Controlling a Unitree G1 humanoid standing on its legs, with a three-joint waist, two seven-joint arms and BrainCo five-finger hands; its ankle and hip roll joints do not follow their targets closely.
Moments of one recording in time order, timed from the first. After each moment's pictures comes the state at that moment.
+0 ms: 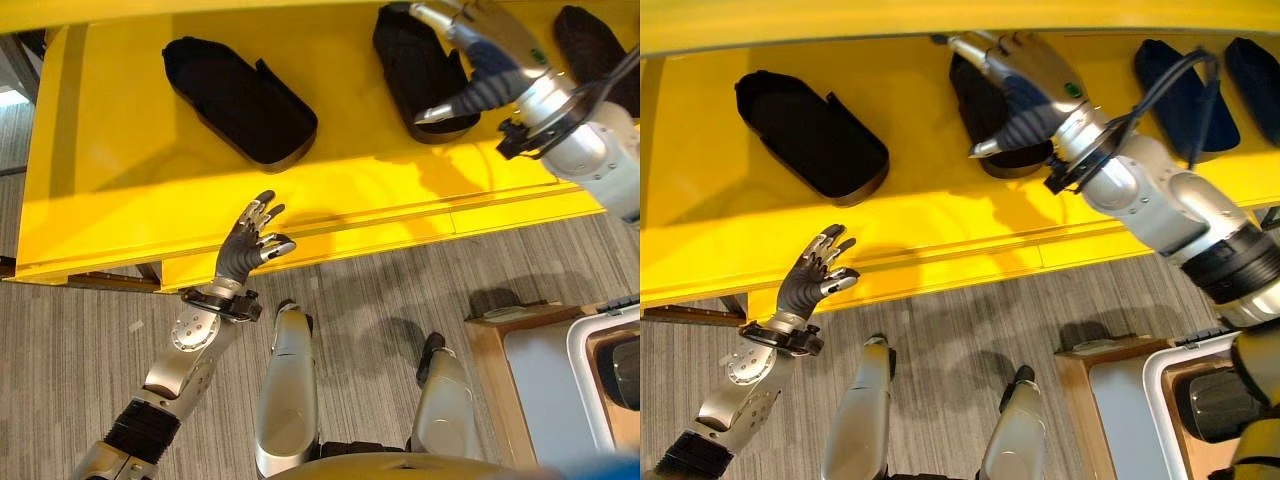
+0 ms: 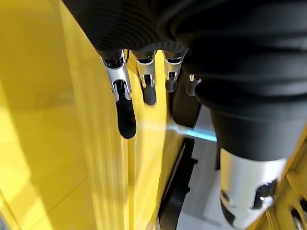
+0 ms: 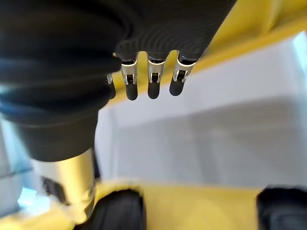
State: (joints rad) left arm -0.05 0.62 -0.26 -0.07 -0.64 -0.27 0.07; right arm -1.33 -1.02 0.96 0.17 -0.16 -0.24 -0.23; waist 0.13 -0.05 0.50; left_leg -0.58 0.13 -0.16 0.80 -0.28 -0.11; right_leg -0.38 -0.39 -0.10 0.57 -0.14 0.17
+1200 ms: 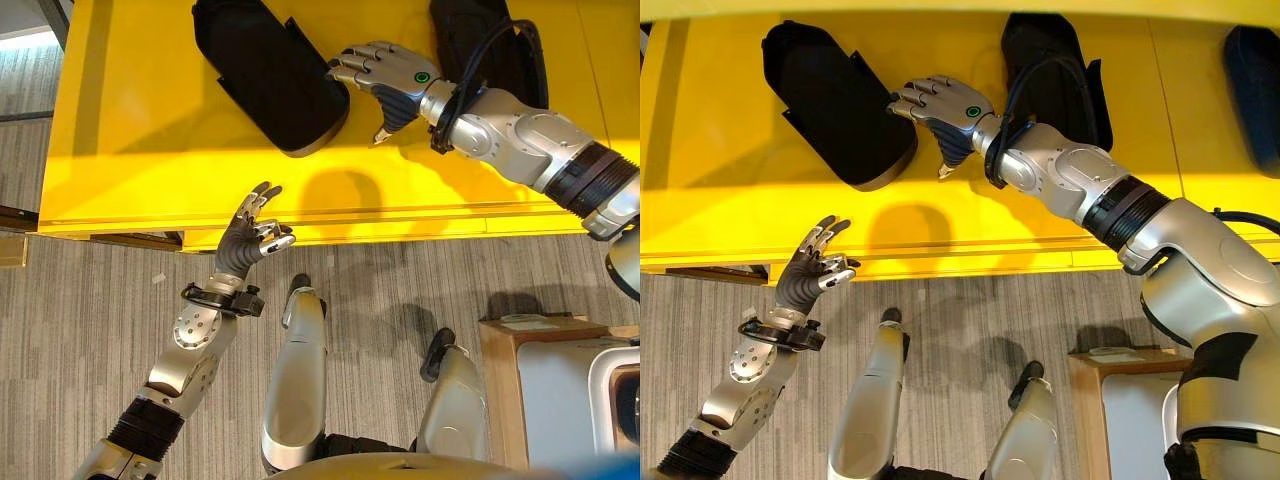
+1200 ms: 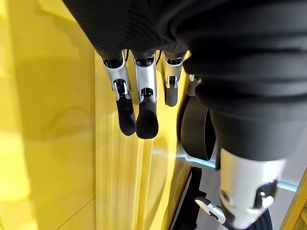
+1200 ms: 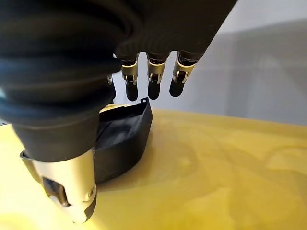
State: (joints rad) left arm -0.05 0.60 -0.26 -0.08 -0.64 -0.29 0.09; right arm -1.49 -0.74 1.15 0.48 -0.34 -0.17 -0.13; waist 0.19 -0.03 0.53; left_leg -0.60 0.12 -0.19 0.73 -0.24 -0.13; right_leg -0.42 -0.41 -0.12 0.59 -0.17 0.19
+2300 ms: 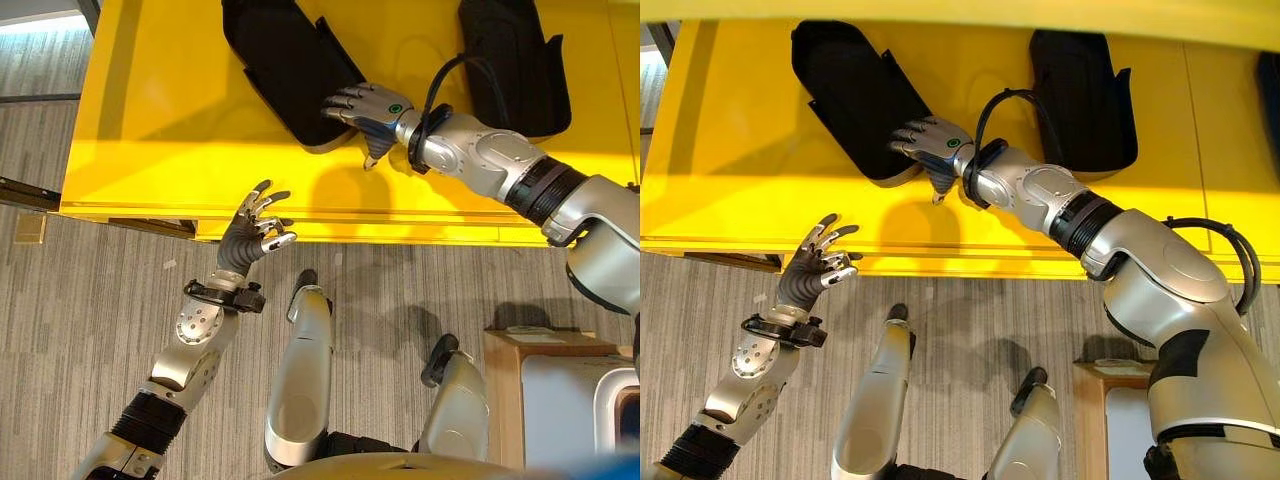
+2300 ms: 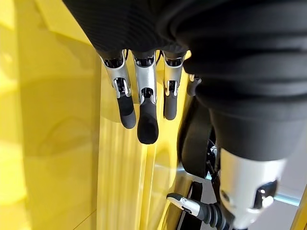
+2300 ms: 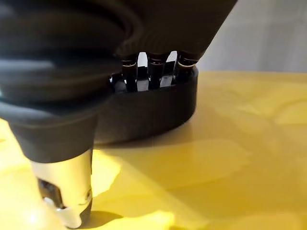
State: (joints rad) left arm -0.08 0.59 -0.27 -0.05 -0.63 -0.30 0.09; right arm -1.43 -0.60 1.14 0.66 -0.34 -0.17 -0.05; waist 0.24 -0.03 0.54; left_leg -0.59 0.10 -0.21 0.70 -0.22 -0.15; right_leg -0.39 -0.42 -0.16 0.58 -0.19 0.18
